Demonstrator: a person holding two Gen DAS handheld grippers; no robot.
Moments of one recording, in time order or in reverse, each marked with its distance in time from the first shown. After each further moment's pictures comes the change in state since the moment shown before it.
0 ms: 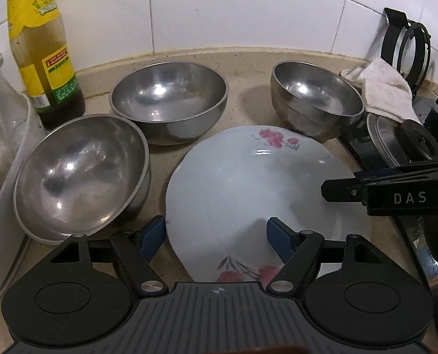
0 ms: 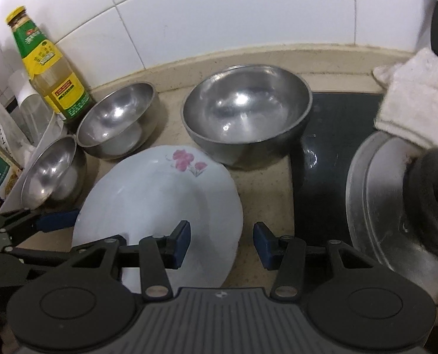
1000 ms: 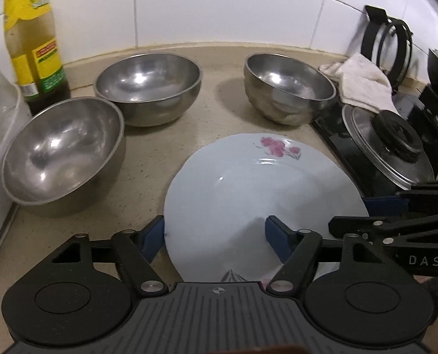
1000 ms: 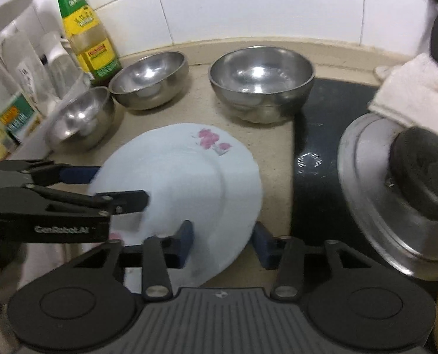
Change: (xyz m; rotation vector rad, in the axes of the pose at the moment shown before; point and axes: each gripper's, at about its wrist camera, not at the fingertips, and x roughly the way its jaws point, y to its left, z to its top) left arm -0.012 -0.011 -0.017 -0.013 -0.007 -0.051; right arm -0.035 0.011 -0.047 -0.117 0.010 -0.010
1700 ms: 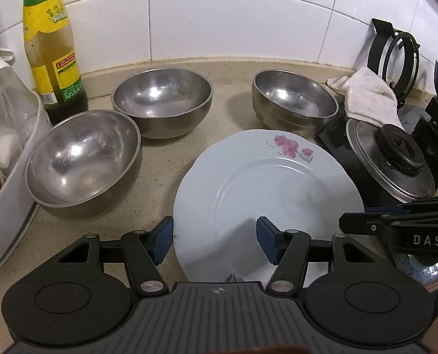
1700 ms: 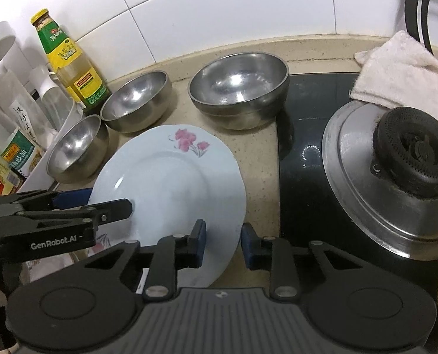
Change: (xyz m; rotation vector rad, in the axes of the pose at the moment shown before) left arm -0.017 -0.002 0.004 -0.023 -0.030 0.041; right arm -0.012 -0.022 0.001 0.151 -0.017 0.048
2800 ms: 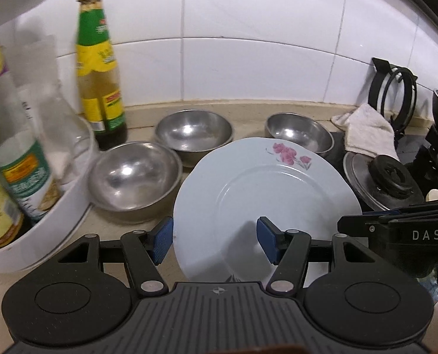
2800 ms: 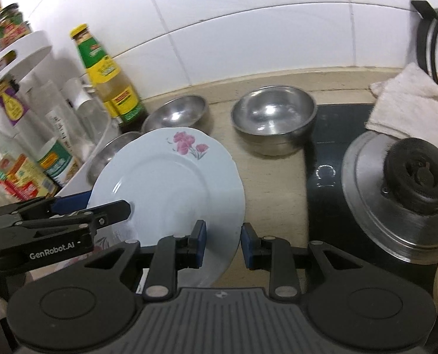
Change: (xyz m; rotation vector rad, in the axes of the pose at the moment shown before) left arm -0.071 0.007 -0.012 -0.041 -0.140 0.073; right arm -0.039 0.031 0.000 -0.051 -0.070 0.066
